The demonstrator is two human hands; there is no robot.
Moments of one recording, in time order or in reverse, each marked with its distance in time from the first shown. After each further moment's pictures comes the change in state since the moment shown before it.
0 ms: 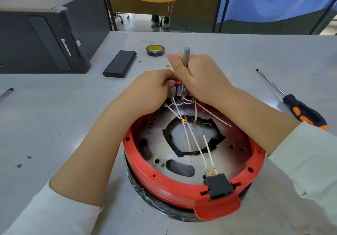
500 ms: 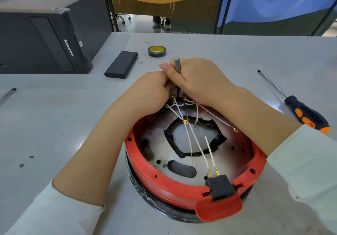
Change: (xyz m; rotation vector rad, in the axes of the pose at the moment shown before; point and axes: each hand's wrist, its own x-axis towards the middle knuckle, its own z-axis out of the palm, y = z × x) left_hand -0.004 0.006 -0.002 0.056 -0.009 -0.049; right_hand 0.002 -0.010 -0.002 -0.268 -0.105 -0.085
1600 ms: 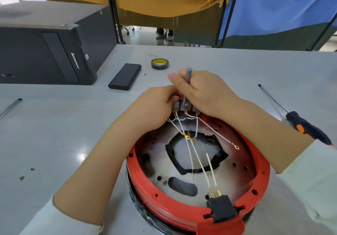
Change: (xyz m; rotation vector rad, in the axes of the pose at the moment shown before) left_hand 0.001 -0.003 0.003 -0.051 -0.007 0.020; right_hand -0.001 0.007 -0.009 0.188 -0.014 0.085
